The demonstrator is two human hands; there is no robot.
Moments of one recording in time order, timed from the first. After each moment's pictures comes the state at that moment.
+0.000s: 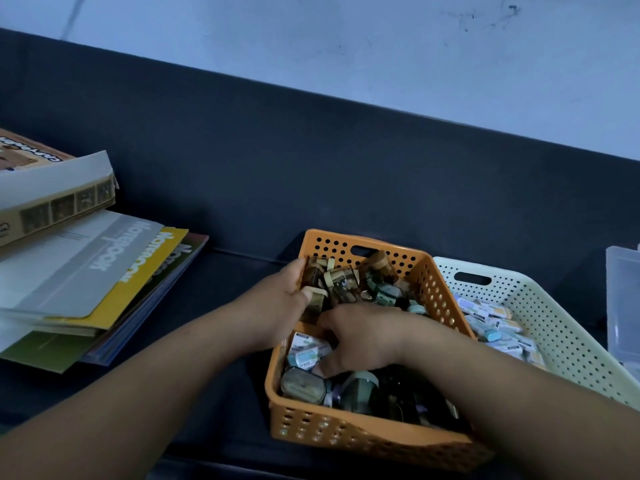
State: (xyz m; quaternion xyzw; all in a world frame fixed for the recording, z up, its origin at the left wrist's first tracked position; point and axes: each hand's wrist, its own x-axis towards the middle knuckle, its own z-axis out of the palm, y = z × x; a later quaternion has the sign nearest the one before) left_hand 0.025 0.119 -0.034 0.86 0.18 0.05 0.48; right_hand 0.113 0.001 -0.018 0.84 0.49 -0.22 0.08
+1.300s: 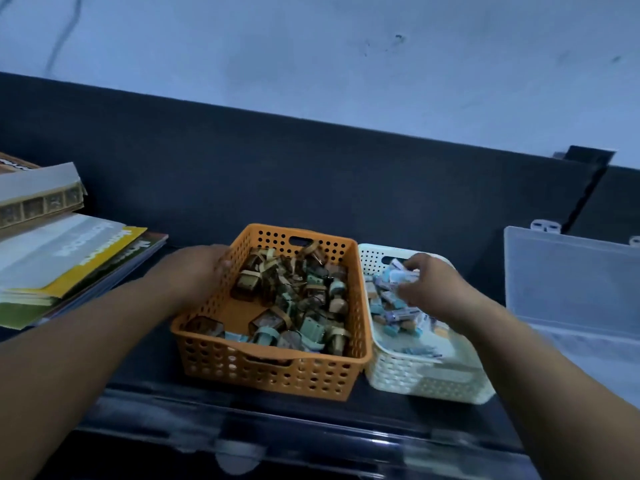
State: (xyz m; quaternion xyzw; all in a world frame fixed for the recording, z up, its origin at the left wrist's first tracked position) left_hand 0.017 0.088 -0.017 0.94 0.29 0.10 0.14; right_hand 0.193 -0.184 0.001 0.93 0.22 -0.04 -0.27
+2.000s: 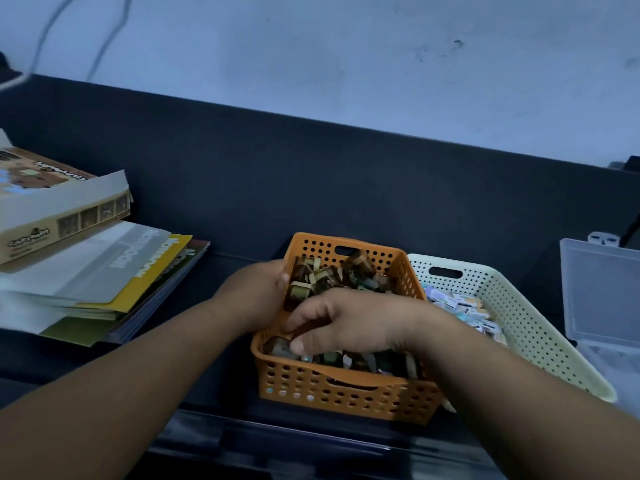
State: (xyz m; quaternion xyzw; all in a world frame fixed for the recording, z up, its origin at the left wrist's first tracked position) left_hand 0.013 0.104 -0.024 0.93 0.22 0.13 0.25; right_hand 0.080 -0.047 0.015 0.77 0.55 -0.30 -0.15
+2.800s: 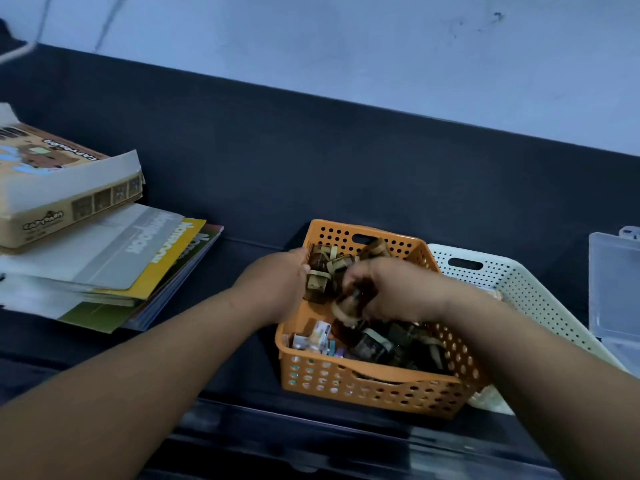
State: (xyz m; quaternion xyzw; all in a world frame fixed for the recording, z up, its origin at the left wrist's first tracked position) left_hand 0.015 0.112 -0.031 0.94 0.21 0.10 0.26; right_hand 0.119 -0.043 0.014 0.86 0.48 -0.18 -0.08
